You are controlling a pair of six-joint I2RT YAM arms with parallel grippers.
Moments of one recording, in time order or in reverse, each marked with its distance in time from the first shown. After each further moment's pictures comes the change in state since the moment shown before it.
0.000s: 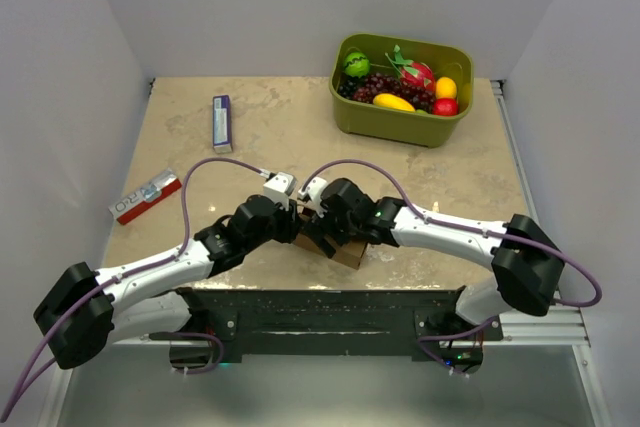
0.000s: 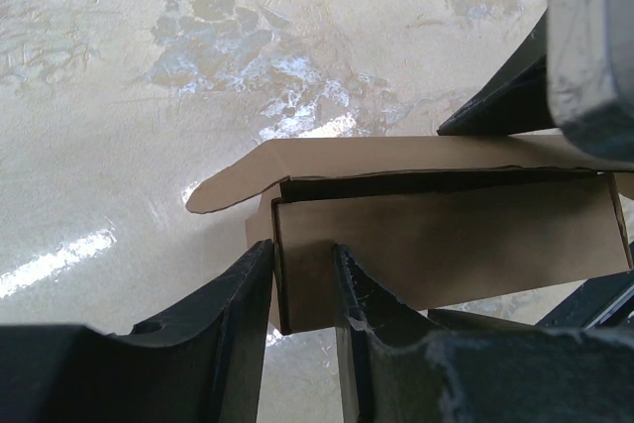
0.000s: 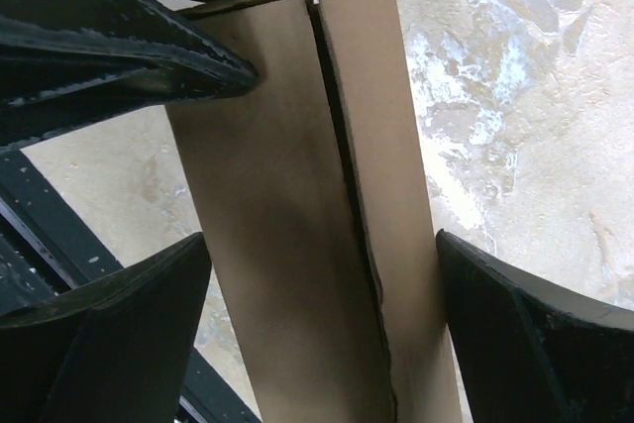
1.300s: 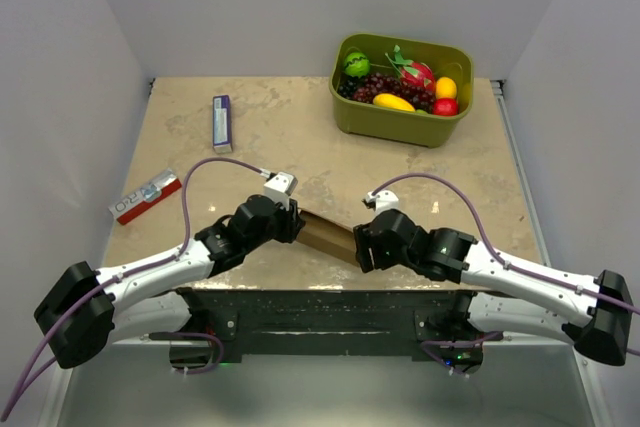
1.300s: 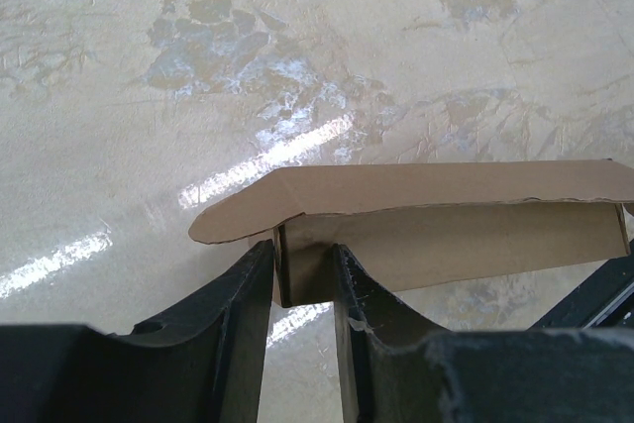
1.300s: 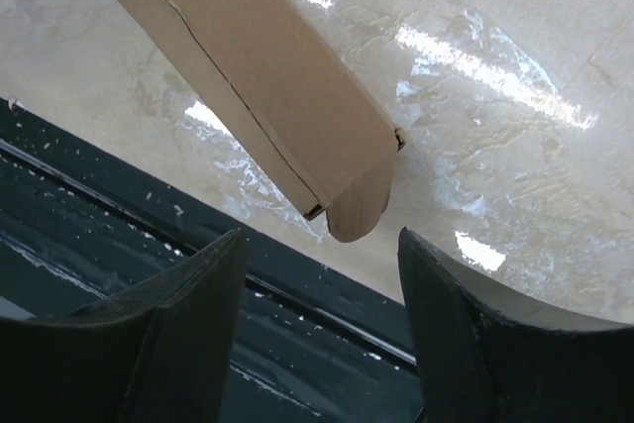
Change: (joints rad) left arm -0.001 0.005 0.000 0.009 0.001 -0.003; right arm 0.076 -0.514 -0.222 -0.291 0.234 0.577
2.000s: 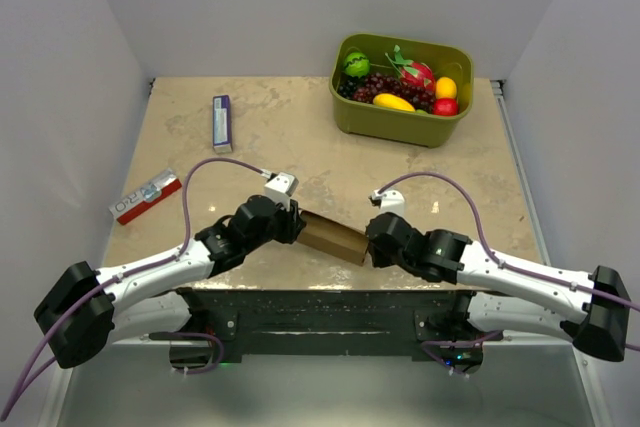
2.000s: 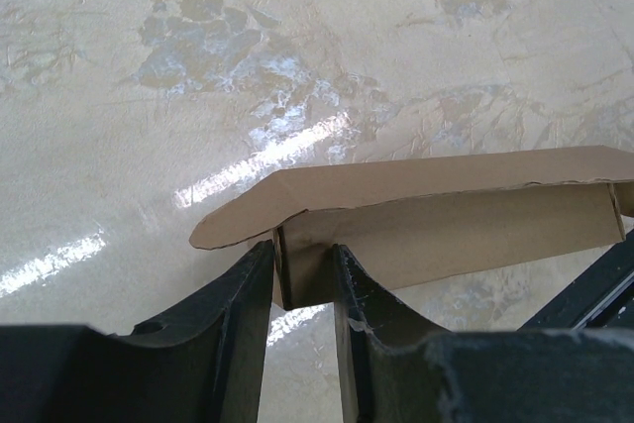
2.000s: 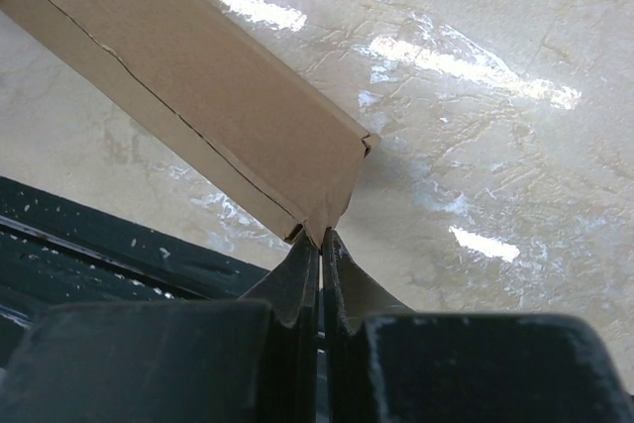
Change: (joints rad) left arm -0.001 0.000 0.000 0.000 0.008 0.000; right arm 0.028 0.023 -0.021 -0.002 0.131 0.138
